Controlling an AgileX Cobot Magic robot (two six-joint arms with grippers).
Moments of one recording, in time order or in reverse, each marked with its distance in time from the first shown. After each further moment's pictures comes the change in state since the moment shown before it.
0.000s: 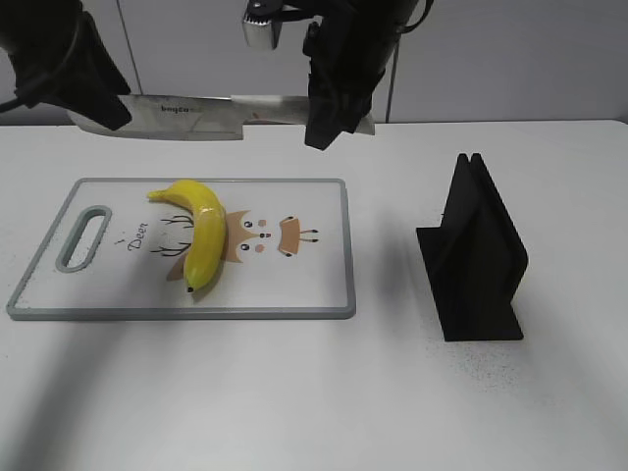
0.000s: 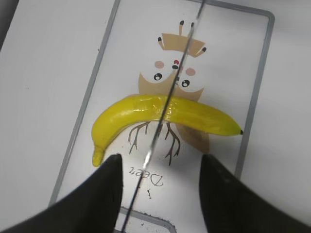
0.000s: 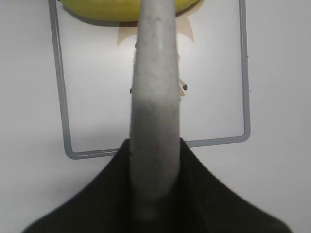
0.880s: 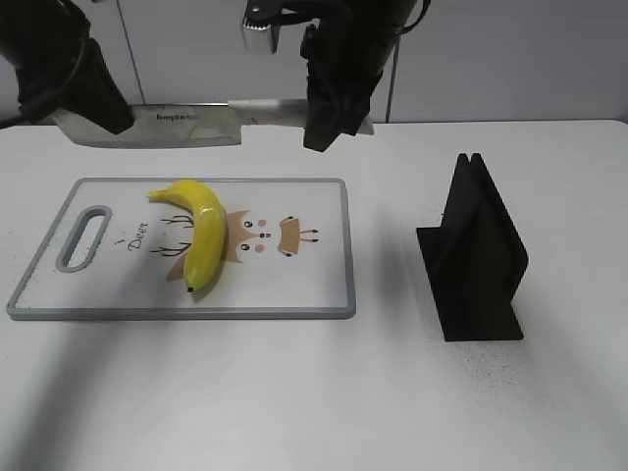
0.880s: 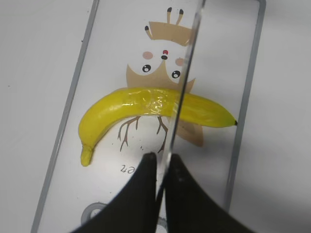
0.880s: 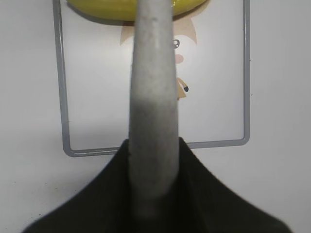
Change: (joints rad) left arm -0.002 0.030 0.000 0.016 0.019 0.027; right arm 0.000 0.002 0.000 0.000 0.002 -0.029
